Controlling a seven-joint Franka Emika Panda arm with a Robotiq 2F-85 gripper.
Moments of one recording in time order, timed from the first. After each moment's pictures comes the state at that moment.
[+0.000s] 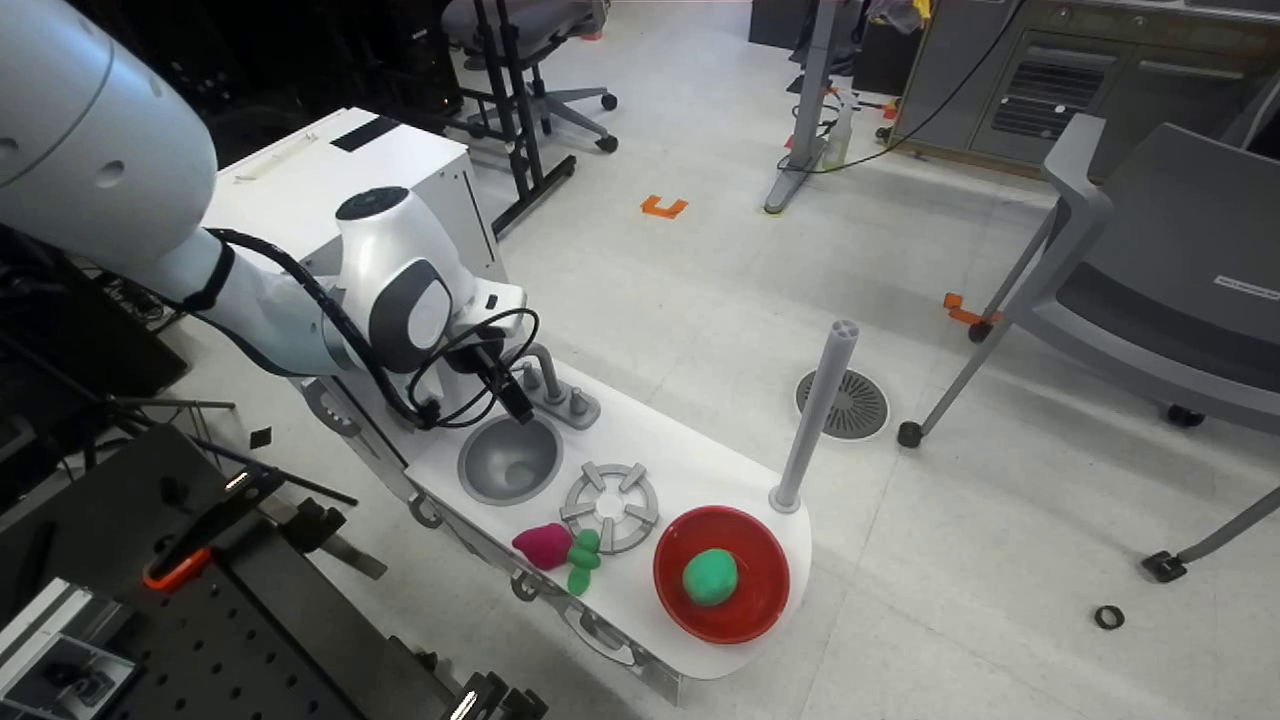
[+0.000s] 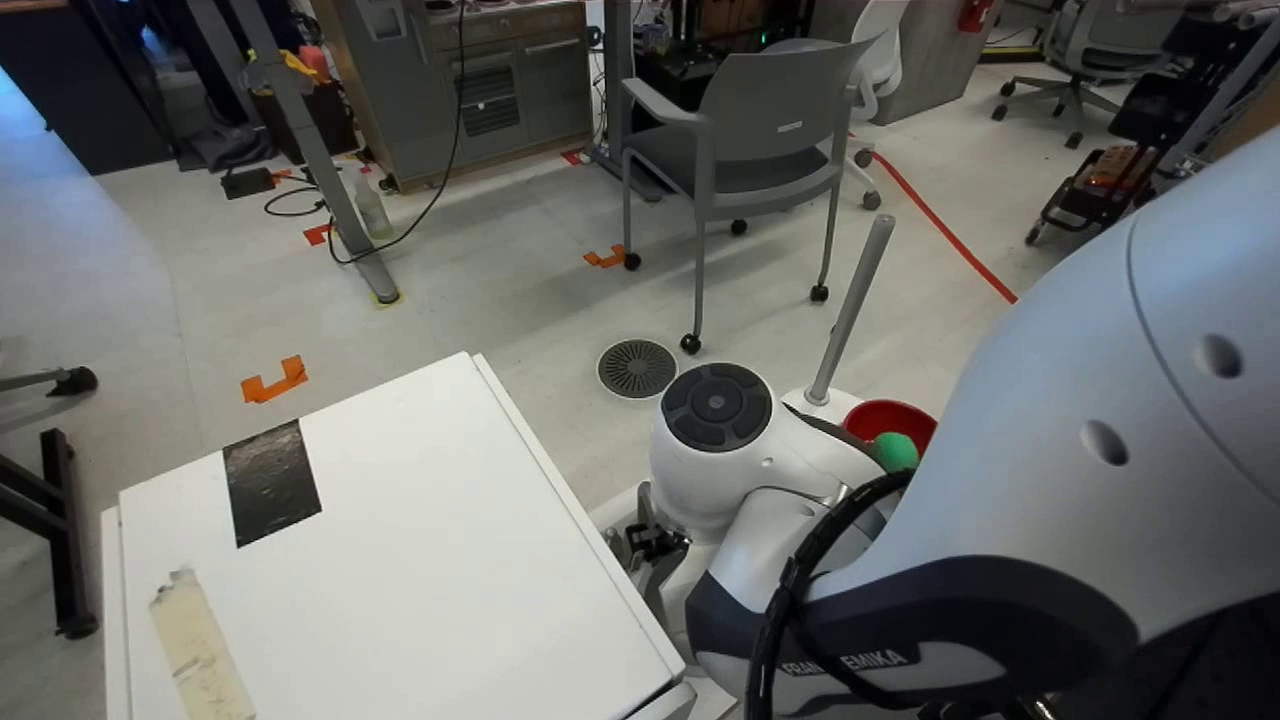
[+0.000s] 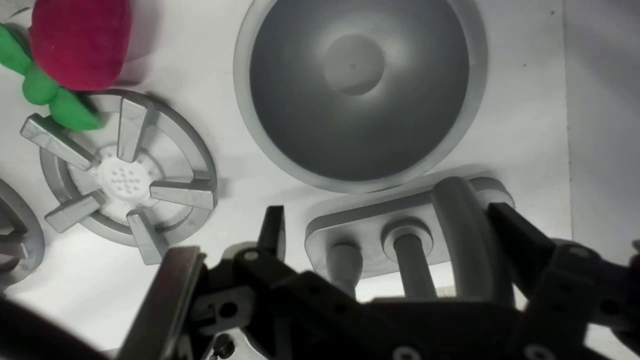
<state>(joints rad) 0.45 1.29 -0.13 -1.50 -0.09 2.86 0.72</state>
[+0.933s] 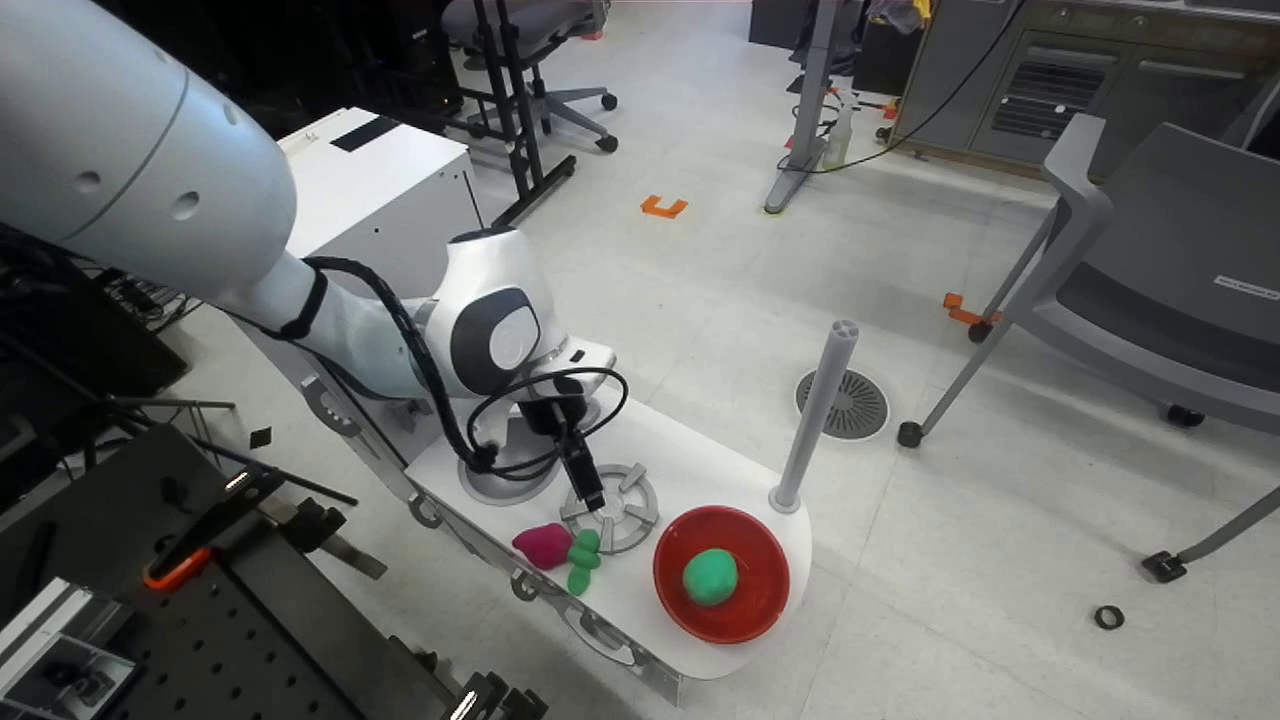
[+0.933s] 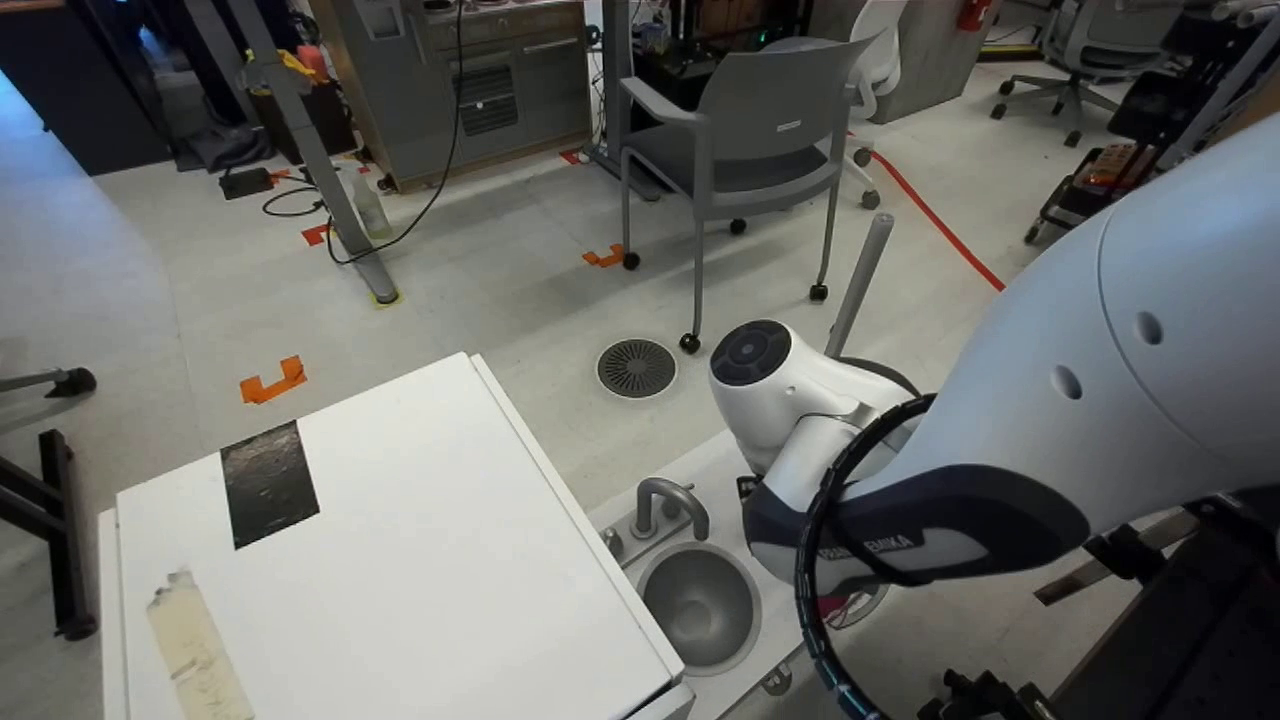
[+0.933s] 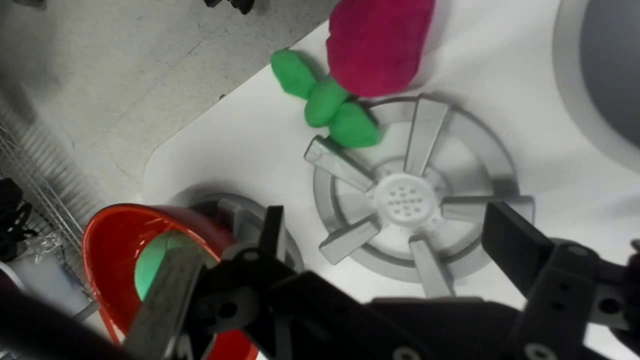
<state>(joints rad) 0.42 1.36 -0.30 -1.42 -0.05 2.52 0.84</state>
